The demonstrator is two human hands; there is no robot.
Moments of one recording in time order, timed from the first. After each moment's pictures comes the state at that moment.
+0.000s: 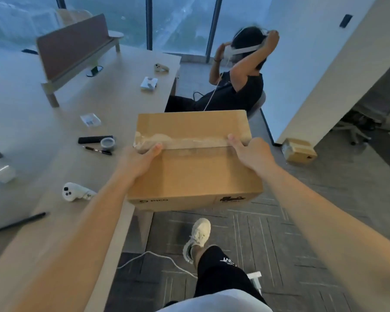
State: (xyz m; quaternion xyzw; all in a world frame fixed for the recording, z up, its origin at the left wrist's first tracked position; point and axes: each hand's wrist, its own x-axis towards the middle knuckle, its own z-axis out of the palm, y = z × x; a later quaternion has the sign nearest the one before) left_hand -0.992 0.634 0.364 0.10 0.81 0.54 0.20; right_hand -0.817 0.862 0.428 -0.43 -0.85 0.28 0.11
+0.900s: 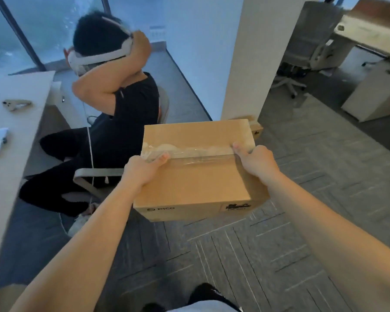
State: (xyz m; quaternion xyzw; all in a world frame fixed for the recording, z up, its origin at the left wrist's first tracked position) left_hand -0.982 1.239 0.348 0.23 0.82 0.39 0.35; right_hand -0.730 1.386 0.376 -0.62 -0.71 0.32 0.13
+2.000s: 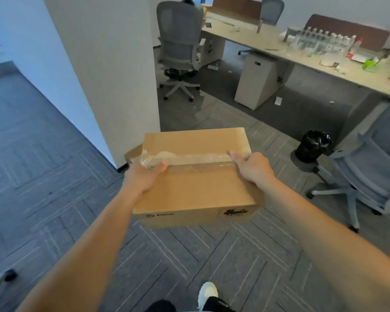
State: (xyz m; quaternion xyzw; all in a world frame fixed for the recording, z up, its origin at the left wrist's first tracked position) left_hand -0.709 1.866 0.323 0.41 0.75 0.29 0.43; right_hand -0.419 1.878 0.356 -0.80 -0.52 0.26 0.17
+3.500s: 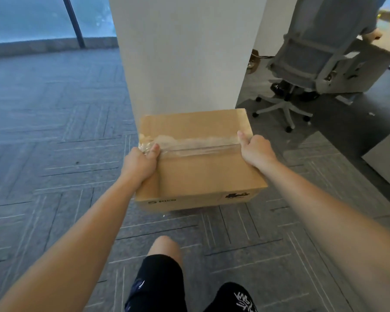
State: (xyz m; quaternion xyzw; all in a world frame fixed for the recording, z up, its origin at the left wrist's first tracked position) left_hand -0.763 2.317 0.039 0.21 0.87 0.38 0.23; right_hand -0.532 2.511 0.076 -0.58 -0.77 0.23 0.12
